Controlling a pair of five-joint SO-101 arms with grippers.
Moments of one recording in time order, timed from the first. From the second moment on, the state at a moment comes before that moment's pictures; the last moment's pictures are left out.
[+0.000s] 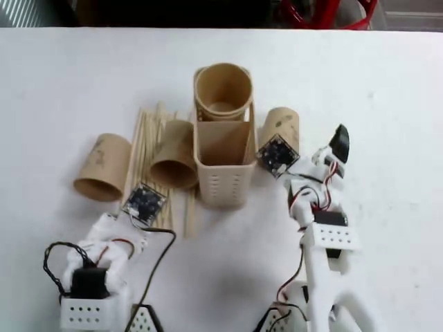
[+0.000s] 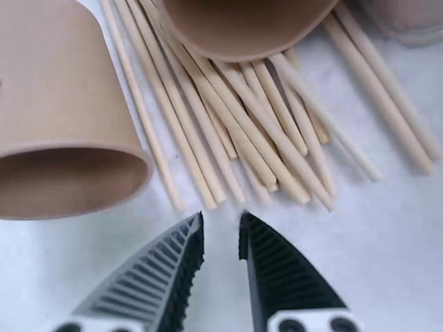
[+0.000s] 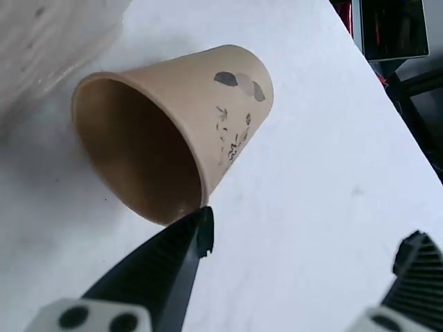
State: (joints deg) left arm -5.8 -104.7 97.1 73.3 -30.7; right arm 1.7 -38.6 73.1 9.1 54.1
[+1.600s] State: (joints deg) left arm -5.8 -104.7 97.1 73.3 -30.7; right arm -1.8 -21.8 58.5 10.8 30.8
